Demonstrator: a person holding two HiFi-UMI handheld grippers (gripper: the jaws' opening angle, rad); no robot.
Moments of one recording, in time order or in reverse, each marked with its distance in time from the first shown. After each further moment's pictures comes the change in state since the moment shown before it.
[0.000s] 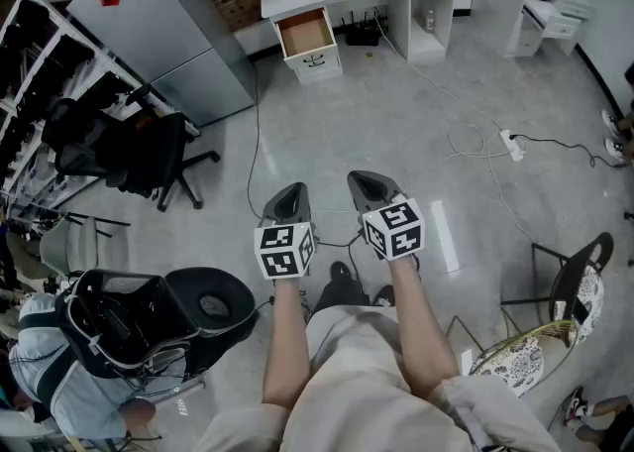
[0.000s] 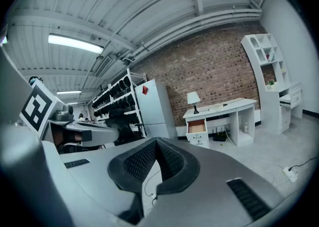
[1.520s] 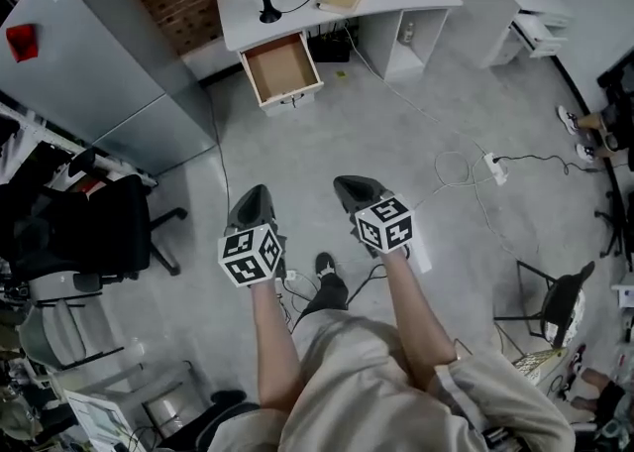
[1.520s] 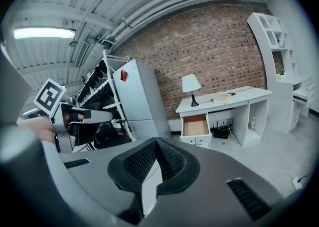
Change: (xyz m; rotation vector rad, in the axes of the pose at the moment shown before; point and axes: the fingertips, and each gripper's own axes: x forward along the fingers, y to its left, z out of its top) left arm 0.337 0.307 0.125 -0.187 0.006 -0.067; right arm 0.393 -0.159 0.084 0.073 0.144 -0.068
